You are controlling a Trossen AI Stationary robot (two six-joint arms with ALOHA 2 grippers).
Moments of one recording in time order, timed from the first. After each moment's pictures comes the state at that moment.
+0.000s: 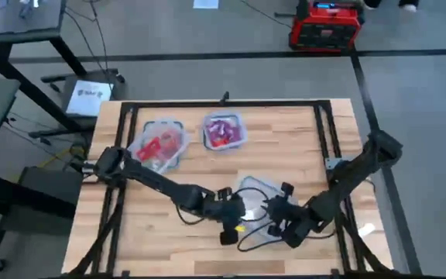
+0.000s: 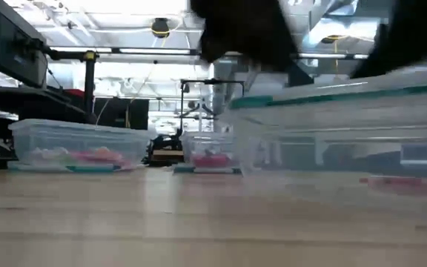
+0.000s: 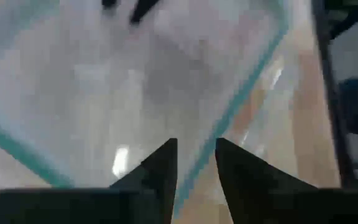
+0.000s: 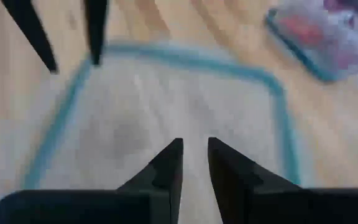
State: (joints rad) left arm -0.37 1.93 1.60 -0.25 -0.23 -0.27; right arm 0.76 1.47 0.94 -0.50 0.81 0.85
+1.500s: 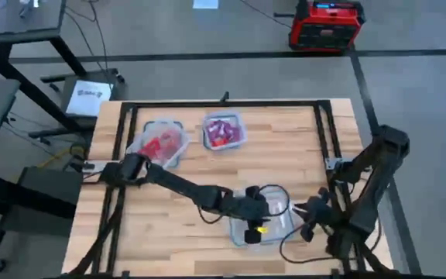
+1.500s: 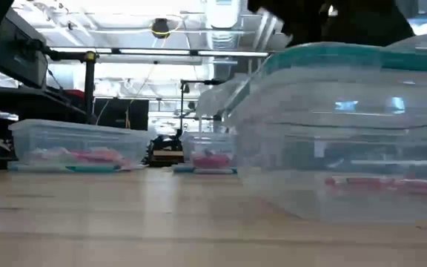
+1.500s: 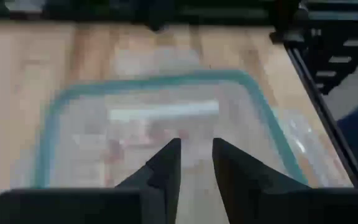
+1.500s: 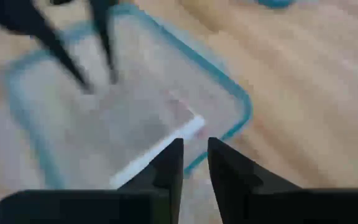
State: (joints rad) left arm -0.31 2.20 1.77 -0.05 -0.19 -0.16; right arm 1.11 1.38 0.95 -1.04 0.86 1.67
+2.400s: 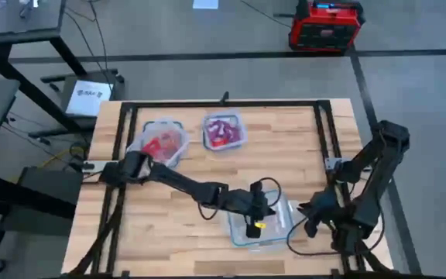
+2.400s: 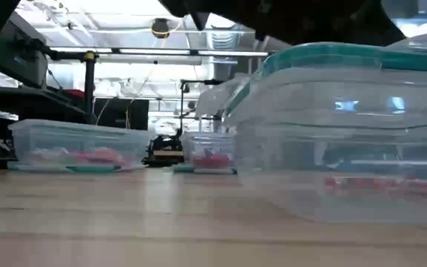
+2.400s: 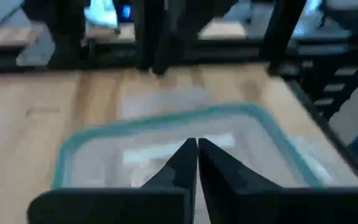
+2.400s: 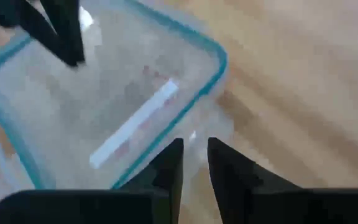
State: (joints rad) left arm -0.27 2.20 1.59 0.36 -0.14 -0.05; right arm 1.18 1.38 0.83 -1.01 0.80 1.96
